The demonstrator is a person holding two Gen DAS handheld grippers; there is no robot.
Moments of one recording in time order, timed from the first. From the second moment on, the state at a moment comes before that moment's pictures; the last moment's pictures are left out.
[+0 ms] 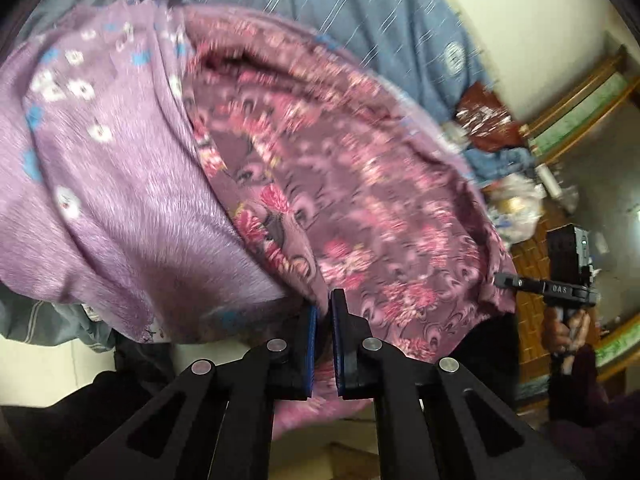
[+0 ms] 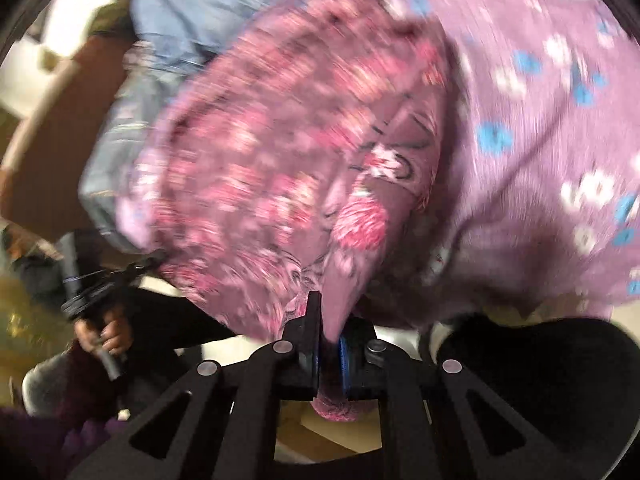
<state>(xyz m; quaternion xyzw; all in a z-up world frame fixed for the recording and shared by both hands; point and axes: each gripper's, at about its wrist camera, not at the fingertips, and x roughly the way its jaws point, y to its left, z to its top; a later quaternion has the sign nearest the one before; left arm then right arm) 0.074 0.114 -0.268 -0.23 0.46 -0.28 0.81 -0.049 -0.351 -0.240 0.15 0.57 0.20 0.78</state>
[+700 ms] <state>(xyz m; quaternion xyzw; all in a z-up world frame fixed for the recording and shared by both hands) 0.054 0.153 -0.337 -0.35 0.52 -0.08 0.77 0.023 -0.355 -0.146 0.29 0.36 0.31 0.83</state>
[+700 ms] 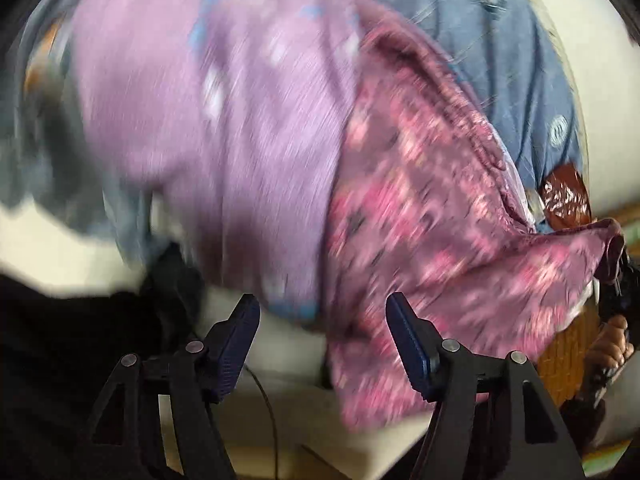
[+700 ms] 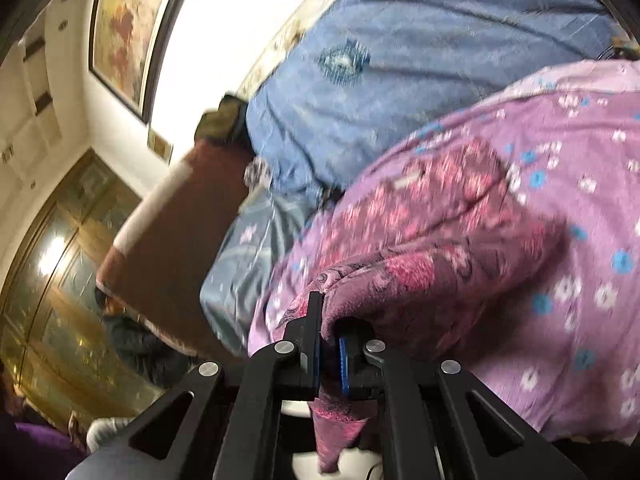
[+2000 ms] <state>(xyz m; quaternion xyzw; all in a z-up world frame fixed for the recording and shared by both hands) 0.122 0.107 -0.263 -0.33 0.31 -0.29 0.84 0.041 -0.381 -0.117 0.27 0.34 0.29 0.85</state>
